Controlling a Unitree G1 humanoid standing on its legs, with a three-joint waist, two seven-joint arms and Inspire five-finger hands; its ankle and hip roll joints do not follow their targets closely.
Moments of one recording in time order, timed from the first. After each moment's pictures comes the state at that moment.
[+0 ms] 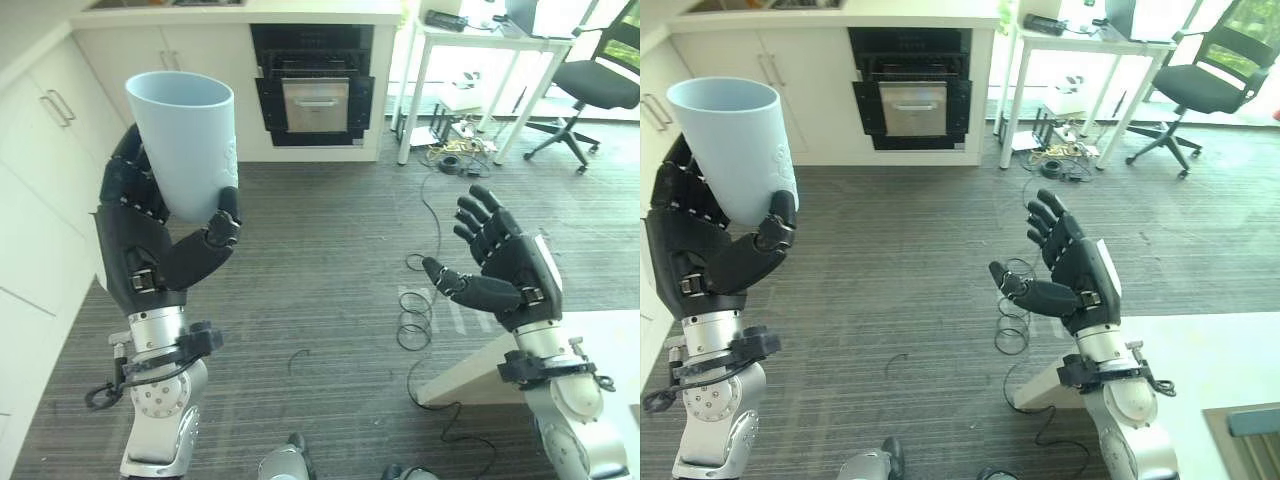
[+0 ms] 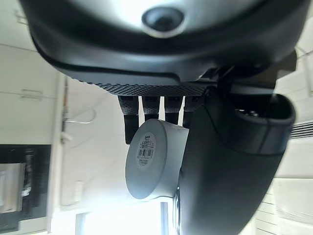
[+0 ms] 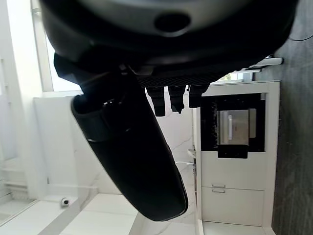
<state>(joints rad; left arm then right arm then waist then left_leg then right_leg) 0.06 0.40 0.06 -0.36 -0.27 -0.46 0.36 0.09 -0.51 -0.03 -0.38 0.51 -0.14 0.00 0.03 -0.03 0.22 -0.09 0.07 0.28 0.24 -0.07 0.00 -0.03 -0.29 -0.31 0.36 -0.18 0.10</state>
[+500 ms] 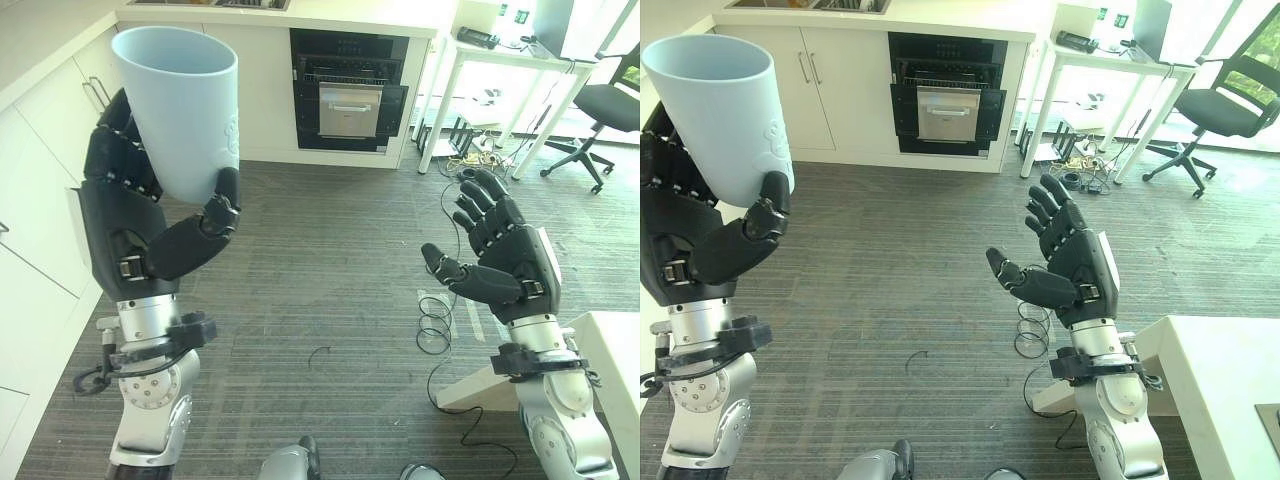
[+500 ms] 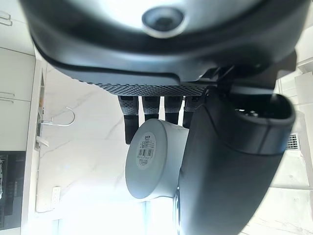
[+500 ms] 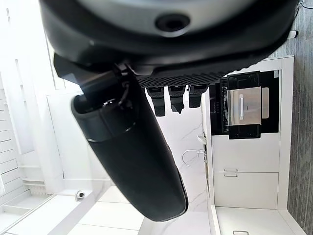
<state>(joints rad) 0.01 0.45 0.05 -0.35 -0.24 -0.47 0.39 0.10 -0.40 0.00 -0.38 0.51 -0.15 0.02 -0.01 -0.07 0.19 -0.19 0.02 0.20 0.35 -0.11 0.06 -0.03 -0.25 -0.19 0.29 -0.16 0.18</state>
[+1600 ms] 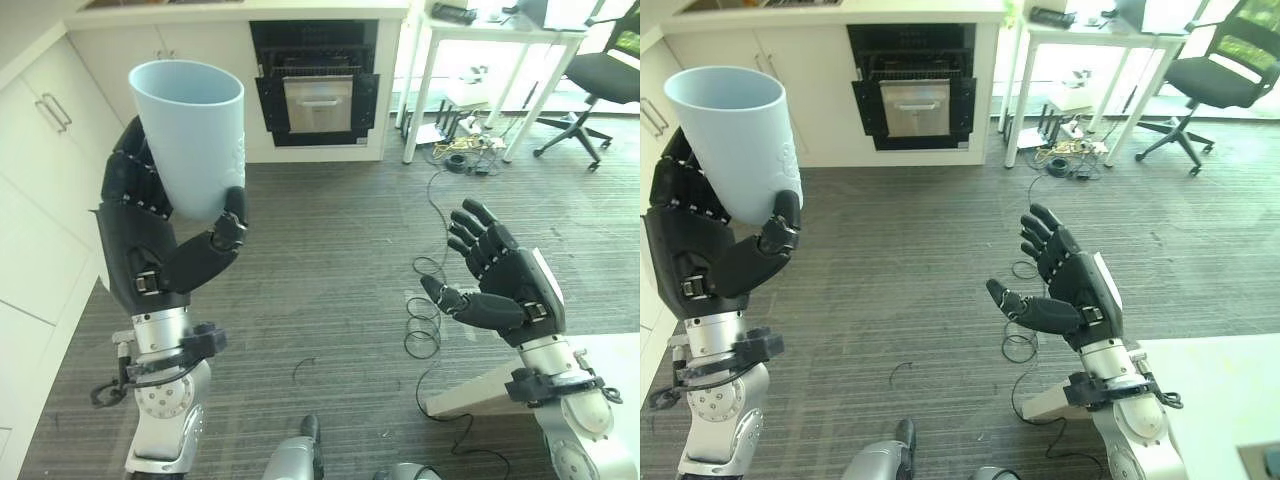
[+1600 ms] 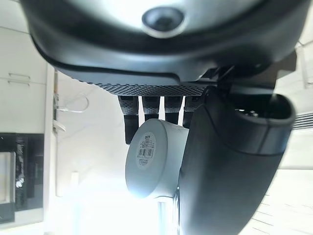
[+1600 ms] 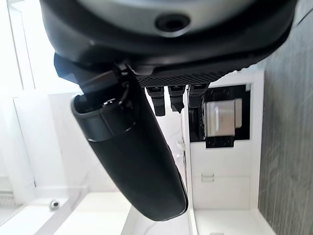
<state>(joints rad) 0.00 0.39 0.03 -0.30 -0.26 -0.50 0.30 0.17 -0.48 0.00 -0.40 0.55 -0.18 0.06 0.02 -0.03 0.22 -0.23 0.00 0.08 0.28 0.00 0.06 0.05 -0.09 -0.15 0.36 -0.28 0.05</state>
